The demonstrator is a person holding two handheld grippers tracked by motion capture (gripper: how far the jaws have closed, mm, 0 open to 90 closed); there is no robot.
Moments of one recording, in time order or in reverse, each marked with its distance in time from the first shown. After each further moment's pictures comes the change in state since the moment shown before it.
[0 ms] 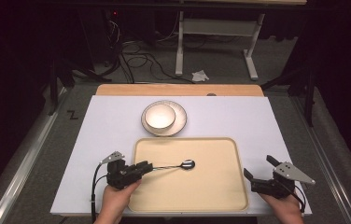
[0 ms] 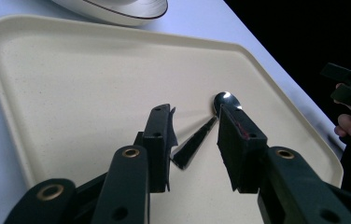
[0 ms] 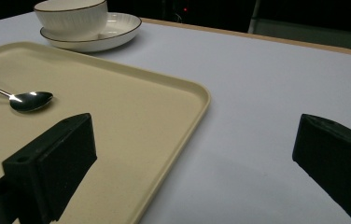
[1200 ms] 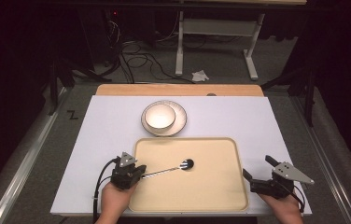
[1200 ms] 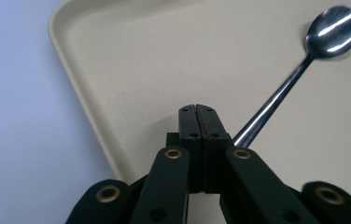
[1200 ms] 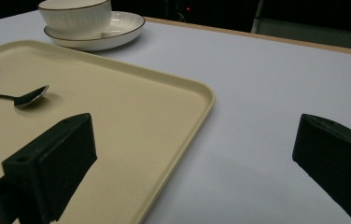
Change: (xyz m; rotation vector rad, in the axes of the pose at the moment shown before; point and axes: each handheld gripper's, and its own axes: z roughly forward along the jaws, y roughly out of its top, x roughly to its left) left arm -0.008 -0.004 0.018 0.199 0.335 0.284; right arm 0.002 0.000 0.001 0.002 0.012 -0.008
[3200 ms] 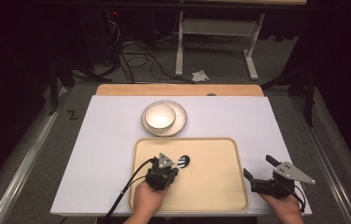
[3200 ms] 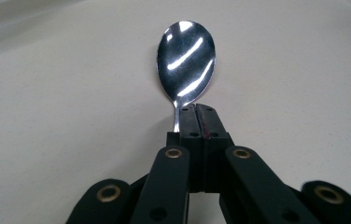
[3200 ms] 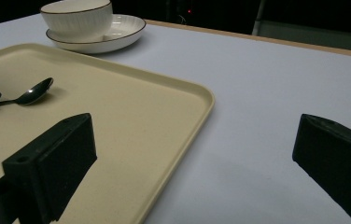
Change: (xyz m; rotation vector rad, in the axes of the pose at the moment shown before) left arm -0.078 0.028 0.047 0.027 -0.101 0.087; right arm -0.002 0.000 -0.001 -0.009 0.005 0.006
